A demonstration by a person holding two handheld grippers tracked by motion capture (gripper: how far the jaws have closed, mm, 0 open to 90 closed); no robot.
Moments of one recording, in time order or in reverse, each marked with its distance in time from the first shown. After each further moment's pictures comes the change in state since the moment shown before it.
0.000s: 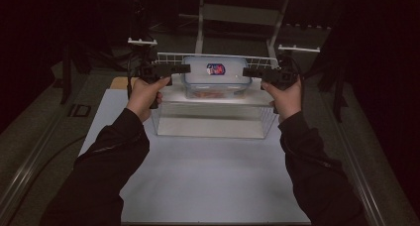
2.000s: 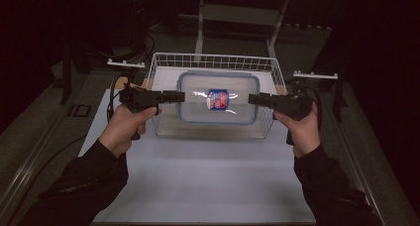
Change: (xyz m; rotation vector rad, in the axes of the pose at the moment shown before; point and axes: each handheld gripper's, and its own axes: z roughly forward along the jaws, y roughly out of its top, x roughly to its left) left arm -0.043 -0.037 -0.057 0.141 -0.163 0.002; right arm 0.022 -0.051 -0.053 0.013 0.213 -0.033
